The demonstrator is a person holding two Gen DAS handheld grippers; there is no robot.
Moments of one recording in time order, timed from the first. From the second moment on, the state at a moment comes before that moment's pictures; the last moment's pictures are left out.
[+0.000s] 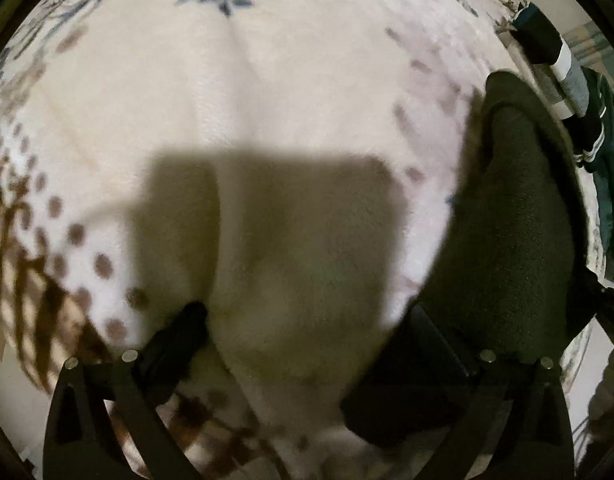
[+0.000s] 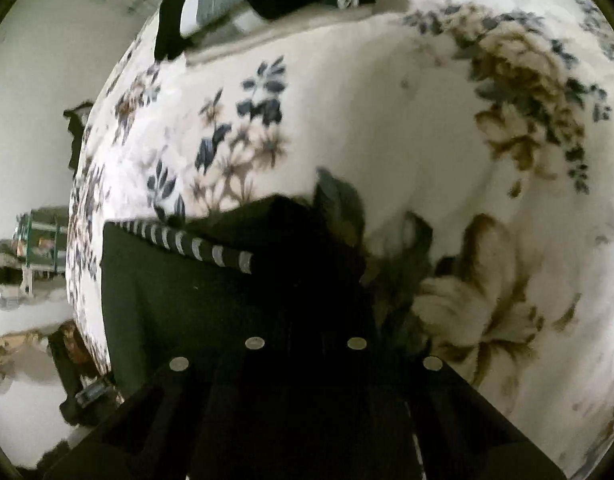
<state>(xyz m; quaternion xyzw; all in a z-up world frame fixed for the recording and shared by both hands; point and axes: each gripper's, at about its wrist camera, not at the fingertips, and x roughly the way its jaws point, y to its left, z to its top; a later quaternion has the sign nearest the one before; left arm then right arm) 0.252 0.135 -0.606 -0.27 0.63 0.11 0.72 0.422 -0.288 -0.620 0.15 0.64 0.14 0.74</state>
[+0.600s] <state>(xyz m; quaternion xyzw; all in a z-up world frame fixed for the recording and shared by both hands) 0.440 0.091 -0.594 -0.21 0.58 -0.02 0.78 0.476 -0.325 -0.647 0.27 0.65 0.12 0.69</state>
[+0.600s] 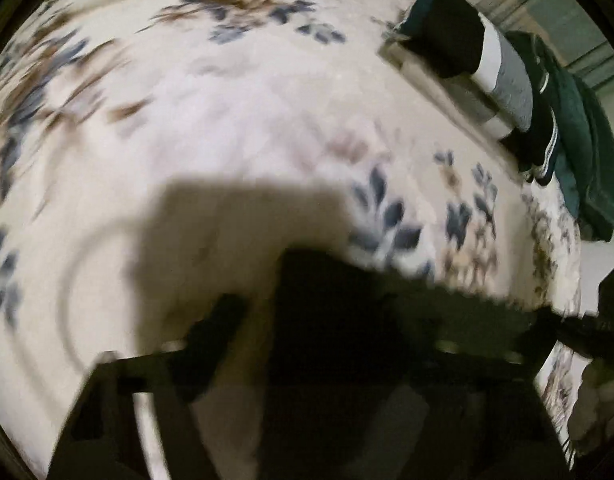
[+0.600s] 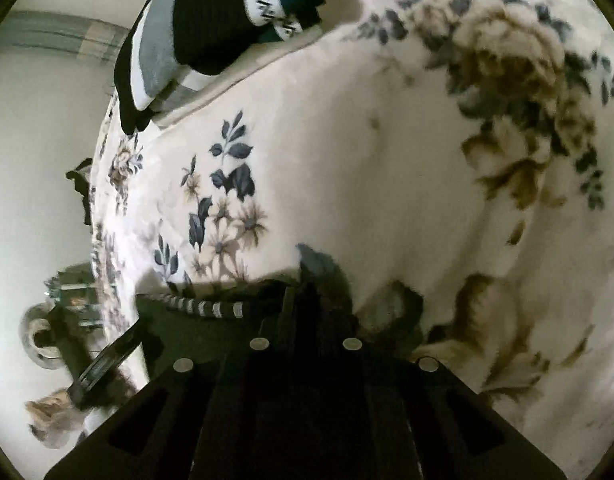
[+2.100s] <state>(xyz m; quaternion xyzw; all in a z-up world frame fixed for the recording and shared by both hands) 0.351 0.137 -0.596 -0.38 0.52 -0.05 0.76 0.540 -0.084 -0.642 0.09 0.71 0.38 0.59</state>
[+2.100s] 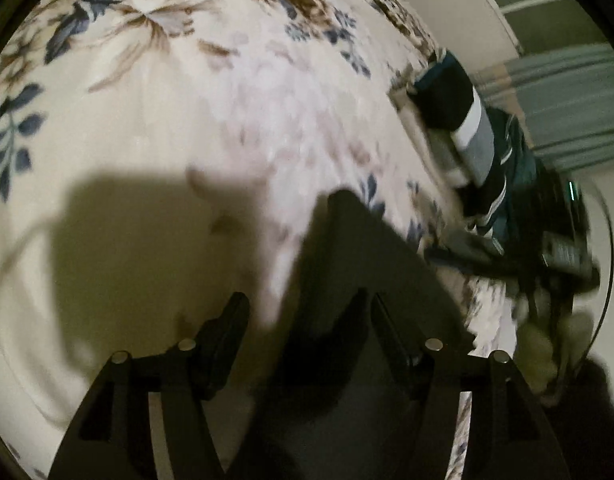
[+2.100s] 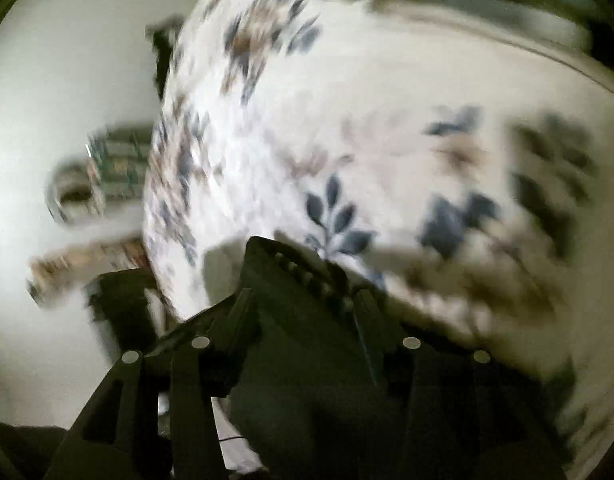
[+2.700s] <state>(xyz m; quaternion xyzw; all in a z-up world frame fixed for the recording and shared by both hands) 0.347 0.124 -0.588 -0.36 0.54 -0.07 0.76 0.549 -0.131 -0.631 0.20 0.72 0.30 0.59</state>
